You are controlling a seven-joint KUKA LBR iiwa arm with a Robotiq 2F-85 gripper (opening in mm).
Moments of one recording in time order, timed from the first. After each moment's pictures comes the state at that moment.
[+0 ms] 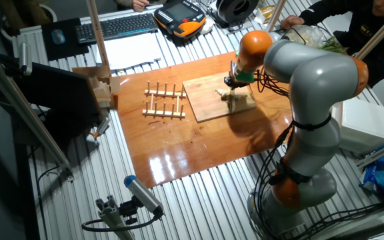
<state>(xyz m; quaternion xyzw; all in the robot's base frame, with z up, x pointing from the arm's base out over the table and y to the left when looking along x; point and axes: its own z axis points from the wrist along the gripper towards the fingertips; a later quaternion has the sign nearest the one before) 0.586 -0.045 0.089 0.19 0.98 0.00 0.08</state>
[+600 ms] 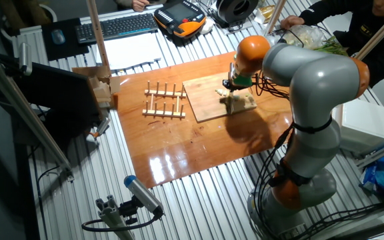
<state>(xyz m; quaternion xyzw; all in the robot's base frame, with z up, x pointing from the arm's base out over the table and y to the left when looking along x) 0.572 -0.034 0.088 0.20 0.98 -0.01 0.08</state>
